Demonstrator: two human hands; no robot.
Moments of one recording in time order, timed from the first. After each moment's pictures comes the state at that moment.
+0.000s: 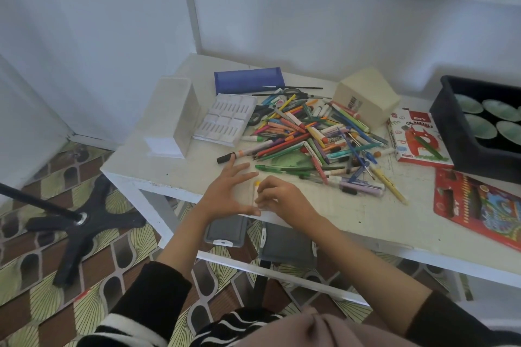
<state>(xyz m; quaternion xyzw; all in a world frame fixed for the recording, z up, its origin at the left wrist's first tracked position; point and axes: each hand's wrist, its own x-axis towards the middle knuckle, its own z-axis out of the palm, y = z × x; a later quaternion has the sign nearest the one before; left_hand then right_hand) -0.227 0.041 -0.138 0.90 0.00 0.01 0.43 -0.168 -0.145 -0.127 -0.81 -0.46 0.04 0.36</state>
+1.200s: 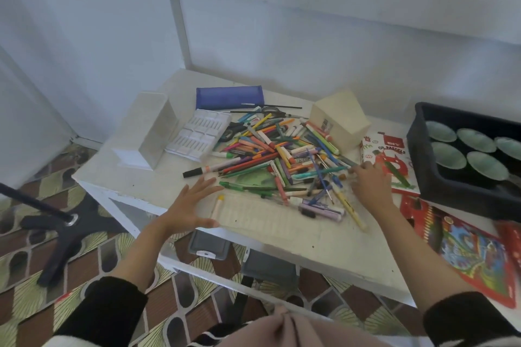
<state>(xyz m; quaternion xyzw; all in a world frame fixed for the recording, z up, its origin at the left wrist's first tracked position) -0.219 0.031 -0.136 0.93 0.03 -0.08 0.36 -0.012 -0.339 -0.088 -0.99 -0.14 0.00 0.02</state>
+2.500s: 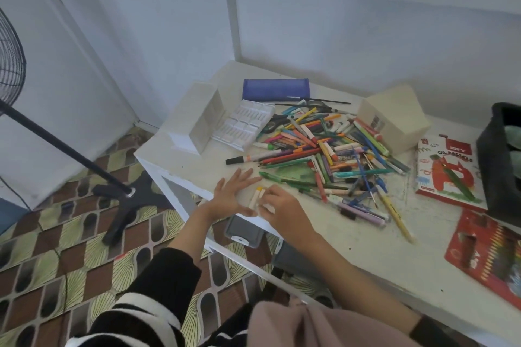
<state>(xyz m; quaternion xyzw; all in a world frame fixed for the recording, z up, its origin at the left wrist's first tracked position) -0.228 0.011 -0.125 0.92 0.12 -0.11 0.36 -0.163 -0.162 -0.123 -0.80 -0.47 0.02 0.38</state>
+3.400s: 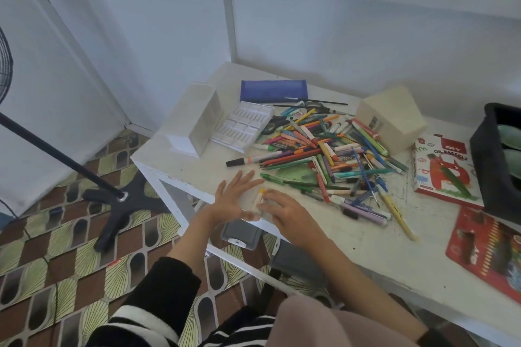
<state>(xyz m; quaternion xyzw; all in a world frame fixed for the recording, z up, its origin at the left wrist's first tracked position) -0.231 0.010 -0.123 0.93 0.10 -0.11 0.34 -0.157 -0.175 -0.135 -0.78 -0.55 0.01 0.29</state>
